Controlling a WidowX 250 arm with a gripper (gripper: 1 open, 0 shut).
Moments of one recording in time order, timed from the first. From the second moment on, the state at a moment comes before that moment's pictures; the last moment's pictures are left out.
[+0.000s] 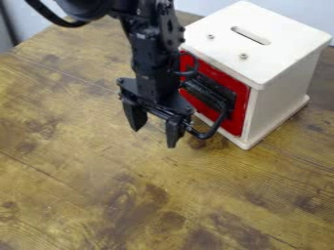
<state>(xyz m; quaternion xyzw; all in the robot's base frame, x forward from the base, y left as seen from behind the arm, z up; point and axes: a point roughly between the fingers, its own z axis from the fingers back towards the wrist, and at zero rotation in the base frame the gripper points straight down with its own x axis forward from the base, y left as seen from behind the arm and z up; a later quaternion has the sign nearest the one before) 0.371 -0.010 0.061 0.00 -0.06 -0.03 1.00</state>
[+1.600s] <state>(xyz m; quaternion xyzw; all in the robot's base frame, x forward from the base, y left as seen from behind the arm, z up) 0.371 -0.007 0.071 0.00 -0.05 -0.02 1.00</state>
